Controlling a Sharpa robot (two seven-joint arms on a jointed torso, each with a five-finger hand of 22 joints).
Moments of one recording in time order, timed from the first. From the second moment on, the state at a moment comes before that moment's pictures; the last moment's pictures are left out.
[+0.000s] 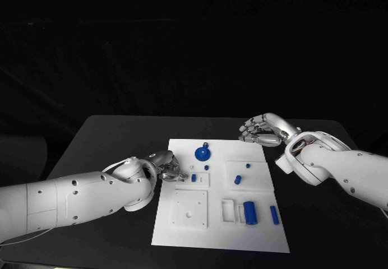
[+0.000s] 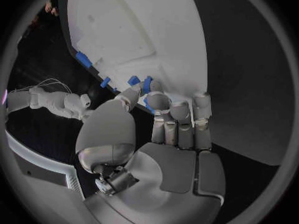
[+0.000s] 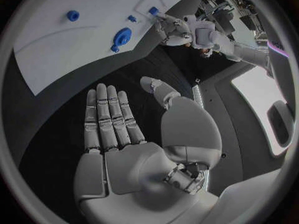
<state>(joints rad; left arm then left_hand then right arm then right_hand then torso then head) 1.23 -0.76 -0.24 1.50 -1.28 -0.40 -0.39 0.99 -0.19 0.56 -0.09 0.30 1.23 -0.03 0.48 0.82 1.41 -0.12 1.03 0.59 1.20 -0.20 1.43 0.54 0.05 0.95 -0.14 1.05 1.31 1.23 -0.80 -0.03 1.39 -1.01 -0.40 0.13 1.03 -0.18 0.50 -0.18 0.56 0.83 0.20 0.31 0.40 1.02 0.16 0.26 0.07 0.93 0.14 0.38 0.44 0.25 0.64 0.23 0.35 1.05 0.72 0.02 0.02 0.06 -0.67</state>
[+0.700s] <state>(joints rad) 1.23 -0.76 -0.24 1.50 -1.26 -0.40 -0.39 0.96 -0.22 0.59 -0.02 0.29 1.23 -0.03 0.48 0.82 1.41 -0.12 1.03 0.59 1.20 -0.20 1.43 0.54 0.05 0.95 -0.14 1.05 1.31 1.23 -0.80 -0.03 1.39 -1.01 -0.40 0.13 1.03 -0.18 0.50 -0.18 0.56 0.83 0.20 0.31 0.40 1.02 0.16 0.26 0.07 0.93 0.14 0.38 0.44 0.25 0.63 0.24 0.35 1.05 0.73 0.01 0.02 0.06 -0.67</state>
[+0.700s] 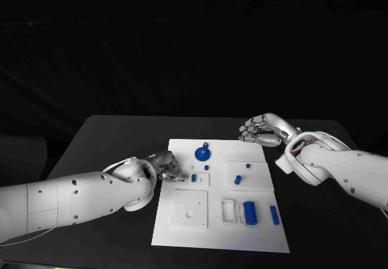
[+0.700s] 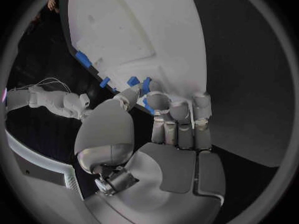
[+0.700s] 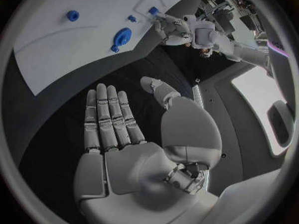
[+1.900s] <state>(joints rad) 1.23 -0.75 -0.24 1.49 -1.26 -0.40 -0.40 0.92 -0.27 0.58 0.12 0.28 1.22 -0.03 0.48 0.82 1.41 -0.12 1.04 0.58 1.20 -0.21 1.43 0.54 0.05 0.95 -0.14 1.05 1.31 1.23 -0.81 -0.03 1.39 -1.01 -0.40 0.13 1.03 -0.18 0.50 -0.18 0.57 0.83 0.20 0.31 0.39 1.02 0.16 0.25 0.07 0.93 0.14 0.38 0.43 0.25 0.63 0.24 0.35 1.05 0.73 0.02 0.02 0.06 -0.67</state>
